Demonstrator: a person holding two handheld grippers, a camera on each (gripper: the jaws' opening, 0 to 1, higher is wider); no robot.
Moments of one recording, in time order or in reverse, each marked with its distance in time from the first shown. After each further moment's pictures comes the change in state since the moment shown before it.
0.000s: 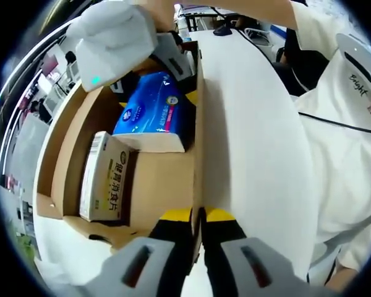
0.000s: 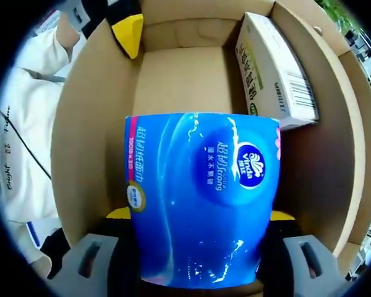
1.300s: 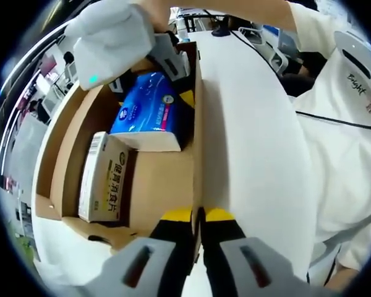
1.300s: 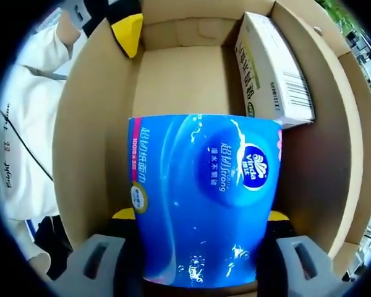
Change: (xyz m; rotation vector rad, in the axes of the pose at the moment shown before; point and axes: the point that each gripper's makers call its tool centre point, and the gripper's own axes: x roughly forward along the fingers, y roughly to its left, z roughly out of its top) left arm 0.000 -0.002 0.000 0.004 -0.011 -0.012; right arm -0.002 -0.002 -0.001 -0.004 -0.004 0.004
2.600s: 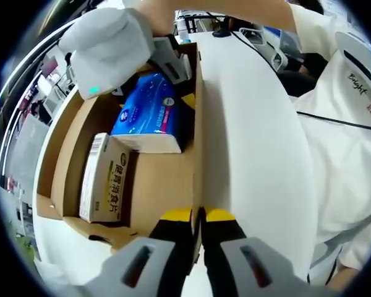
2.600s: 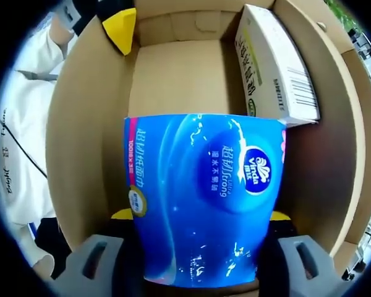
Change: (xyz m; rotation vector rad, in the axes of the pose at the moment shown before) left arm 0.000 0.002 0.001 0.001 -0.002 0.010; right arm -0.003 0.008 -0.004 0.016 0.038 -0.009
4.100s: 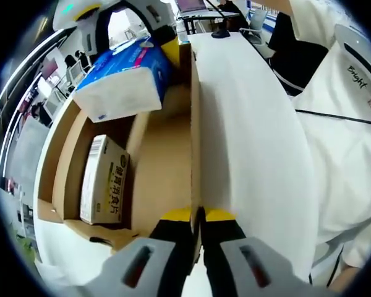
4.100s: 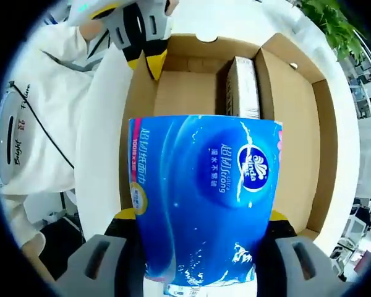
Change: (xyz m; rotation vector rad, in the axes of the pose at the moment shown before) left arm 0.000 -0.001 0.000 0.010 -0.010 0.003; right arm -0.083 -0.018 -0.003 -0.119 -0.006 -0.083
